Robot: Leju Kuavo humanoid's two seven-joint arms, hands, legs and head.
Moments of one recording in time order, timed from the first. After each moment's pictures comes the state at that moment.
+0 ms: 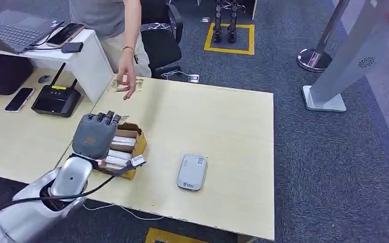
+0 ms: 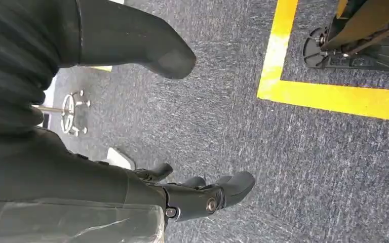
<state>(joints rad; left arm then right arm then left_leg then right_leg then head) -0.22 0.65 -0.52 -1.88 -1.57 0.18 0.55 -0.12 0.02 1.56 -0.11 -1.26 -0.28 0.02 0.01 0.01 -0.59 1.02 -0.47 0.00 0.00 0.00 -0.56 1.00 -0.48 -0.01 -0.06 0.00</state>
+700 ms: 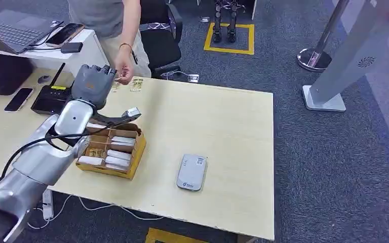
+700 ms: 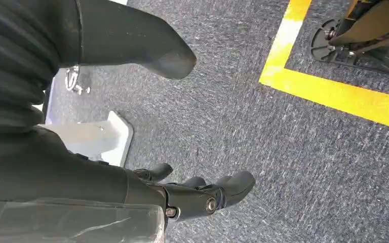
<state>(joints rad) -0.57 0.52 -0.41 -1.49 -1.57 0.12 0.28 -0.17 0.02 1.56 -0.12 -1.07 -0.24 0.08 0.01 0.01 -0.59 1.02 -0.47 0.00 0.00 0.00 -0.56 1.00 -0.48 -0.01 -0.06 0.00</state>
